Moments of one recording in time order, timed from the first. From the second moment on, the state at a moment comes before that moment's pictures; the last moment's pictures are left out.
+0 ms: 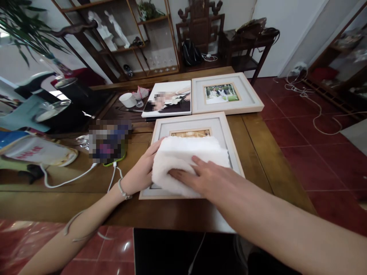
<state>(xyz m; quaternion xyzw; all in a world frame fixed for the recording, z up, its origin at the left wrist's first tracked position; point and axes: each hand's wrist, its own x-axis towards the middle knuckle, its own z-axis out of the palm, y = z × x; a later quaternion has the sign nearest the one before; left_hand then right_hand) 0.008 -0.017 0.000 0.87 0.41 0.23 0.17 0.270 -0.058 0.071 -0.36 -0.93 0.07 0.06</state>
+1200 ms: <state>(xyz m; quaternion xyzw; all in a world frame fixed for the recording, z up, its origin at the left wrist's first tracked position) 0.009 -0.017 -0.001 0.86 0.43 0.21 0.15 0.267 -0.110 0.038 -0.39 -0.91 -0.10 -0.02</state>
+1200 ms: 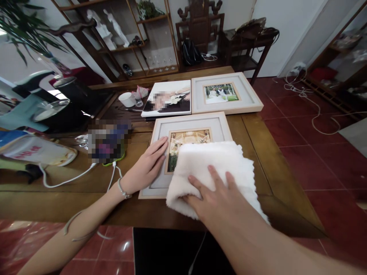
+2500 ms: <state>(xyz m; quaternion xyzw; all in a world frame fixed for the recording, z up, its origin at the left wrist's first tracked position) 0.008 -0.016 0.000 0.86 0.43 0.21 0.15 0.283 0.011 0.042 -0.37 -0.91 -0.15 -0.02</state>
